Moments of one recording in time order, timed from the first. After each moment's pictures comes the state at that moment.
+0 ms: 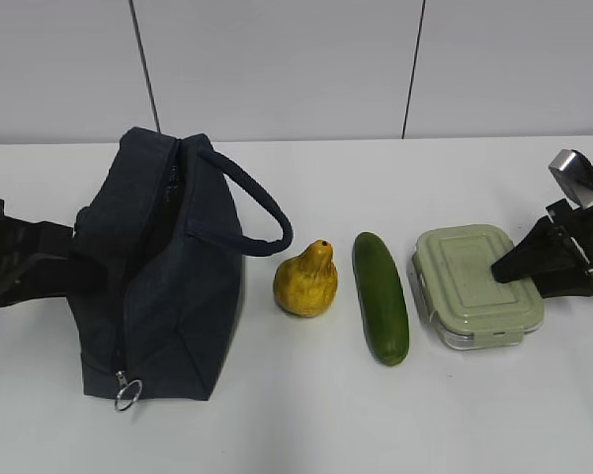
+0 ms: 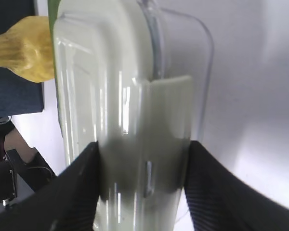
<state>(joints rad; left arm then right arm) -0.10 1.34 -0.64 -1.08 0.64 0.81 -0.36 2.14 -1.30 0.90 1.24 -0.93</state>
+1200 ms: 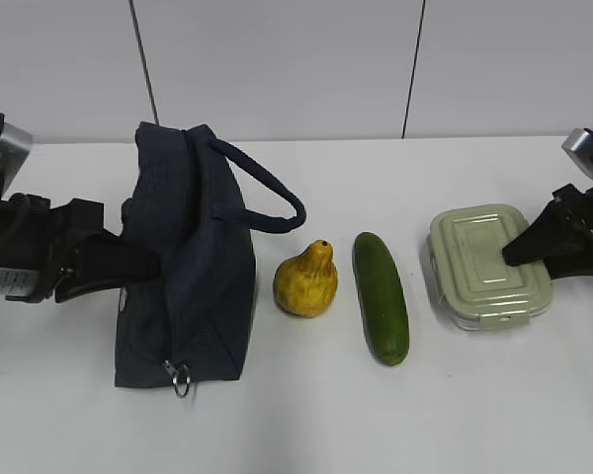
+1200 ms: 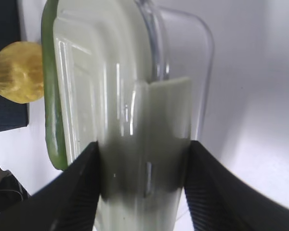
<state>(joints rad) -0.10 1.51 -0.64 -1.48 0.80 1.10 -0.36 2.07 -1.30 0.89 1.17 -0.91</state>
